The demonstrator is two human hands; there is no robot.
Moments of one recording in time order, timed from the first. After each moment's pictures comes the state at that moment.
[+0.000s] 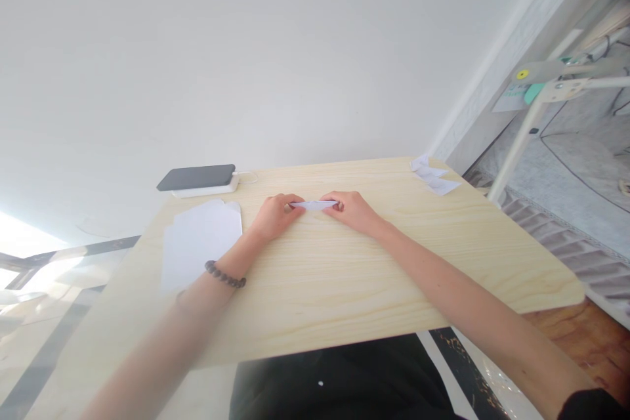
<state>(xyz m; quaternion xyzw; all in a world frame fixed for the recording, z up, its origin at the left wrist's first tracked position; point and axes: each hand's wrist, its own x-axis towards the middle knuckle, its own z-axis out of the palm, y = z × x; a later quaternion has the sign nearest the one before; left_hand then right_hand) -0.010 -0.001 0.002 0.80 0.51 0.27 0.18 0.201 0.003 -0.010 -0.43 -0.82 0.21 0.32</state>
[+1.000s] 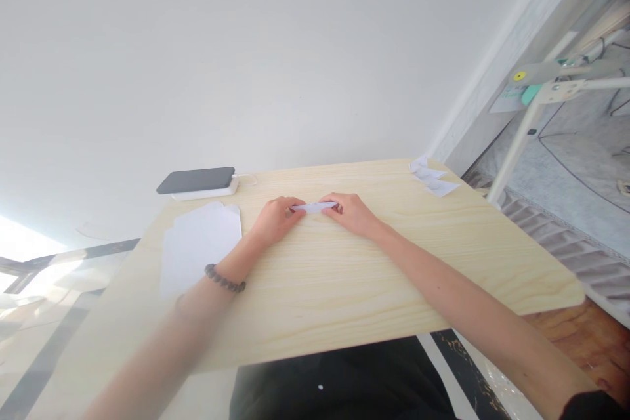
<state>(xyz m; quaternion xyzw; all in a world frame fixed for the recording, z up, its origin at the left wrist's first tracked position) -0.006 -0.006 0.006 0.81 0.50 0.26 0.17 0.199 0.002 -0.009 -0.43 -0.81 0.23 0.32</state>
